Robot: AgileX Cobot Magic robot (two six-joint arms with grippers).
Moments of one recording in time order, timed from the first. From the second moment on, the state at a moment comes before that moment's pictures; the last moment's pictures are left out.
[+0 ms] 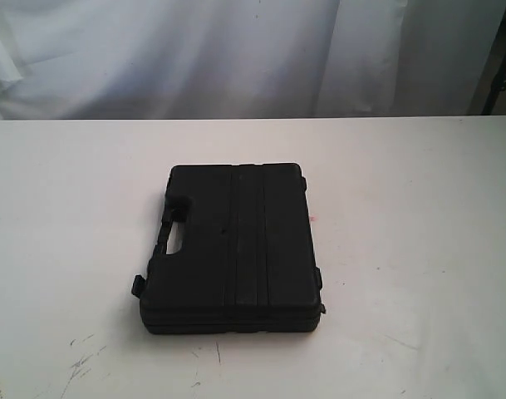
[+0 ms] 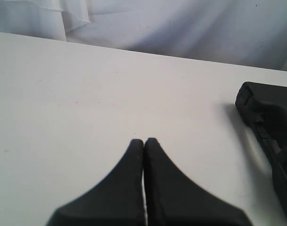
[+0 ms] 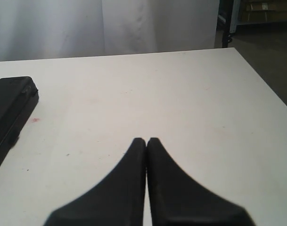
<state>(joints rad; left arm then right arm) 0.03 0.00 0.00 0.01 0.37 -0.12 0.05 0.01 0.00 0.08 0.35 -0.05</state>
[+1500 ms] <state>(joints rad) 0.03 0.00 -0.15 -0.06 0.03 -0.12 0.05 0.01 0.00 0.12 0.35 -0.05</state>
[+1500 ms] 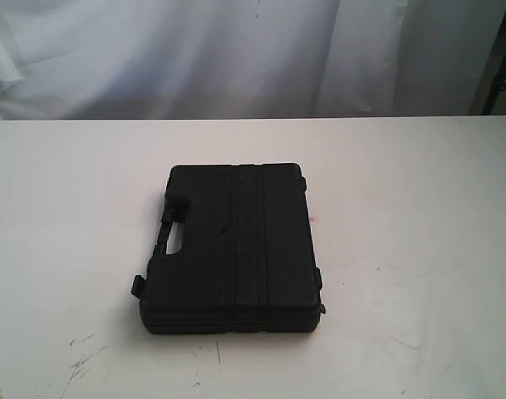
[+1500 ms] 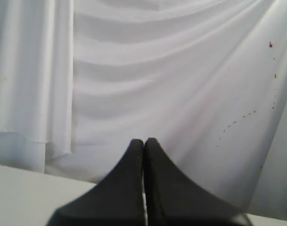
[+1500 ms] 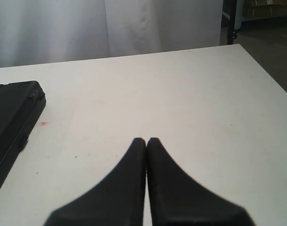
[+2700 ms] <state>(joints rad) 0.03 1.11 -0.90 -0.21 0.75 -0.04 0.05 0.01 0.00 0.12 0.35 -0.05</state>
